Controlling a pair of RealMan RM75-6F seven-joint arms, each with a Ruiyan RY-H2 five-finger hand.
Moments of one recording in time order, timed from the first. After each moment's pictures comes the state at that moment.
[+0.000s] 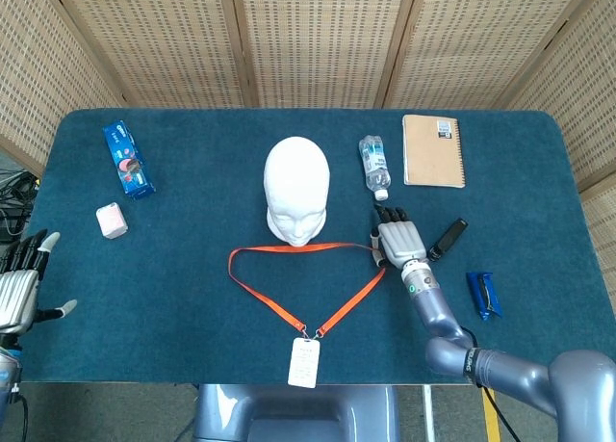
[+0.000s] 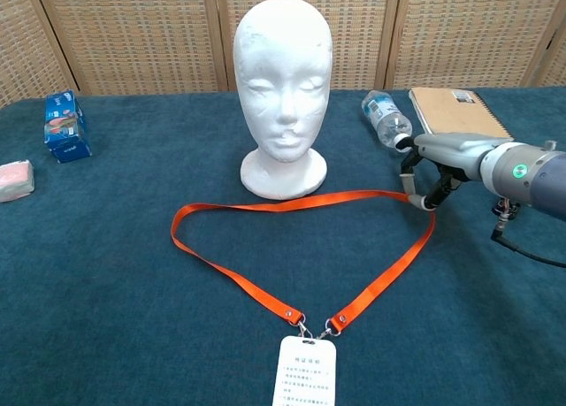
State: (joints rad) left arm -0.17 -1.20 -0.09 -1.52 1.34 1.33 0.06; right arm 0.80 -1.66 0.21 -1.22 -0.86 0.86 -0.39
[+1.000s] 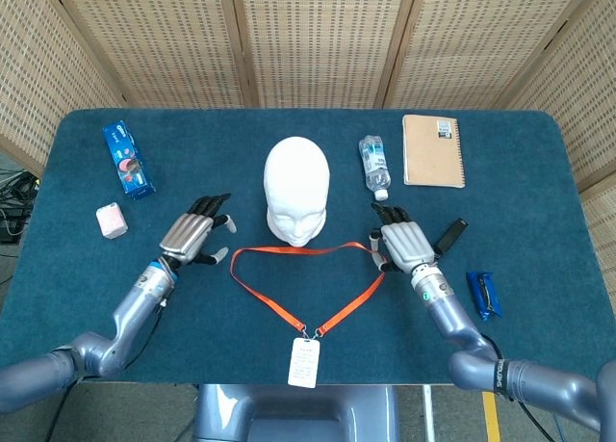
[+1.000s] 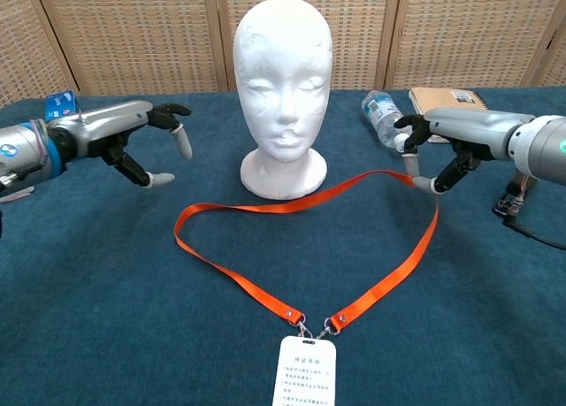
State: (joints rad) left arm -0.71 -1.59 -0.25 -1.28 1.25 0.82 0.04; right arm 0.75 -1.50 0.20 -1.45 -0.98 0.88 -0.29
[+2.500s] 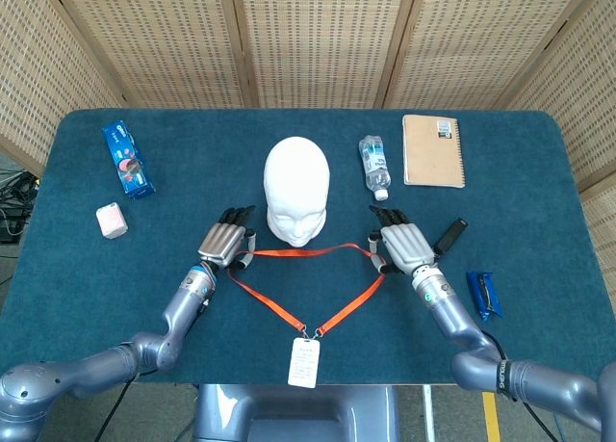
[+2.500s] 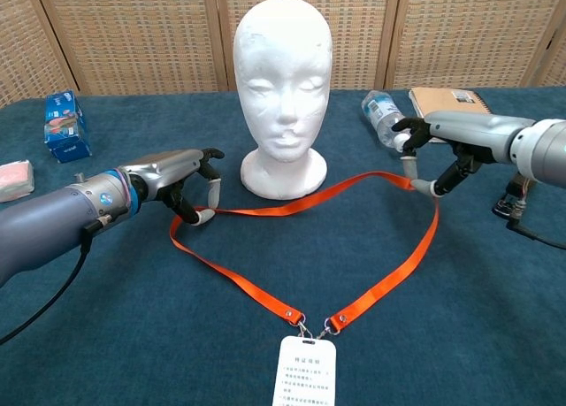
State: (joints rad) left arm -0.82 -1.87 -0.23 -1.00 1.08 0.79 0.19; right arm 0.74 -1.50 0.19 -1.42 -1.04 0.87 -0.19
